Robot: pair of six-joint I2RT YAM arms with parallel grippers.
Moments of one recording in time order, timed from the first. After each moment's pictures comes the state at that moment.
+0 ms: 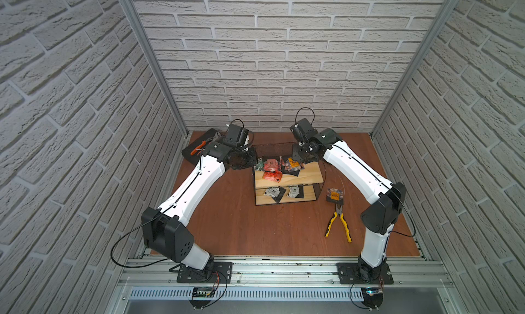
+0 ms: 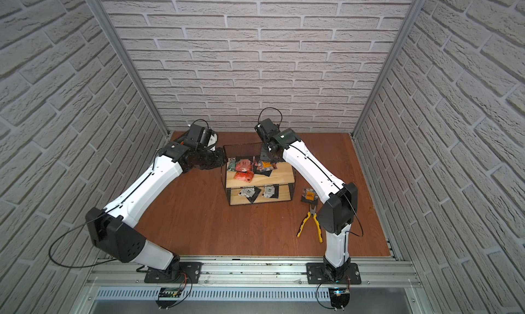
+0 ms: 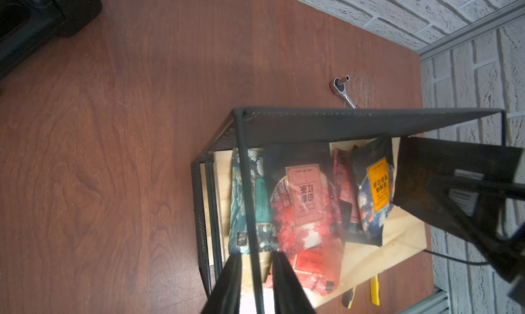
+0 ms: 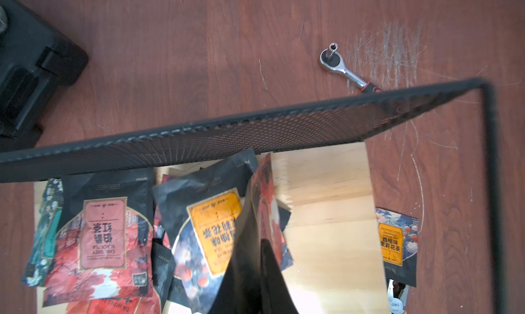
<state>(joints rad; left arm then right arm) -0.43 1.52 1.52 -0.90 0.14 -0.53 0.55 1.88 2.00 -1.20 0.27 0.60</state>
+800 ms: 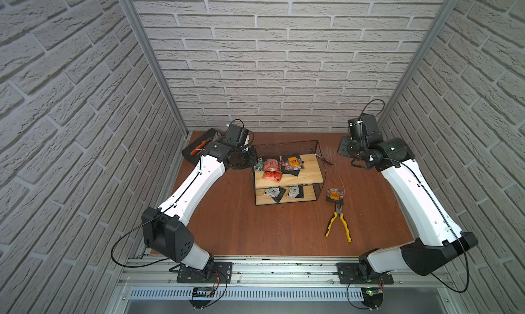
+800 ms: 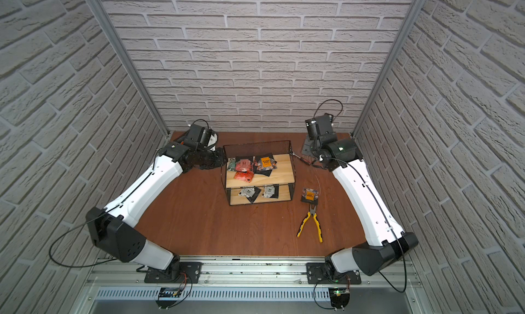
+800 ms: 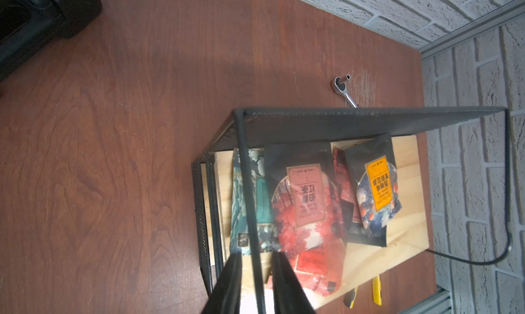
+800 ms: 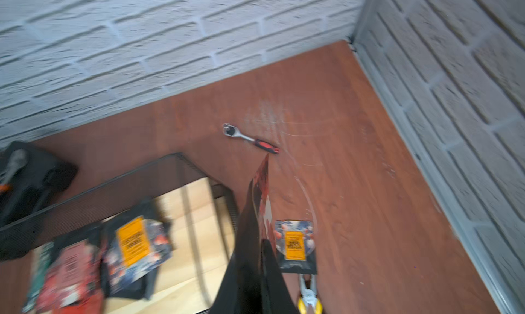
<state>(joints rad) -0.43 1.53 1.52 -0.90 0.14 -0.52 0.24 1.40 1.67 -1.14 0.37 0.55</state>
